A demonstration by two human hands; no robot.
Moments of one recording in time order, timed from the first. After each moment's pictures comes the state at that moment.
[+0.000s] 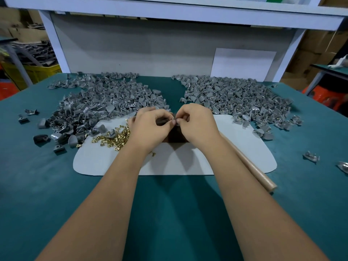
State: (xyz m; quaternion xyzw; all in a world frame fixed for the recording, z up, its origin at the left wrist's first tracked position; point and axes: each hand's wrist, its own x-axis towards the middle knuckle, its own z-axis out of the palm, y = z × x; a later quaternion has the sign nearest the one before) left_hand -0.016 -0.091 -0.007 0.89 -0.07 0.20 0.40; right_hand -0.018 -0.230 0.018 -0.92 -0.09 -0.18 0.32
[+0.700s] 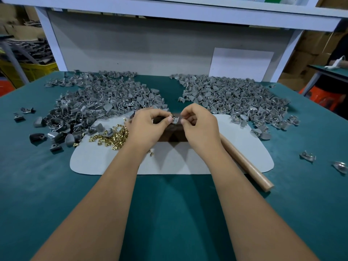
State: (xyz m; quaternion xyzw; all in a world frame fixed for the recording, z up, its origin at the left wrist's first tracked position) left_hand -0.019 -0.093 -0.007 0.84 -0.06 0.18 0.51; right_hand -0.024 -0.238 -0.005 -0.85 -0.09 -0.25 0.45
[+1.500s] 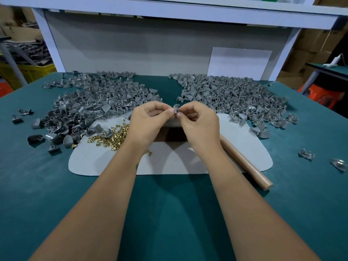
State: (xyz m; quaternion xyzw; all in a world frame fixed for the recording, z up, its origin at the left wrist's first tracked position) left_hand -0.024 -0.099 0.002 0.68 -0.13 0.12 0.72; right_hand -0.032 -0.232 0.004 -0.79 -0.08 -0.29 0.54
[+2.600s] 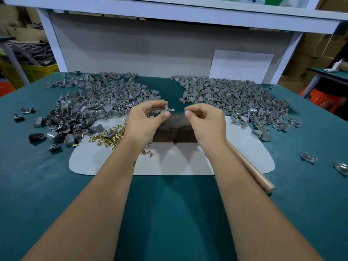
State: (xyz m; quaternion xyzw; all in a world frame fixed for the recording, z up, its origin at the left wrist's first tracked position) left_hand -0.010 -0.088 -0.006 0.73 -0.10 0.18 0.65; right_hand -0.028 -0.242 0.010 -0.79 -0.03 -0.24 0.56
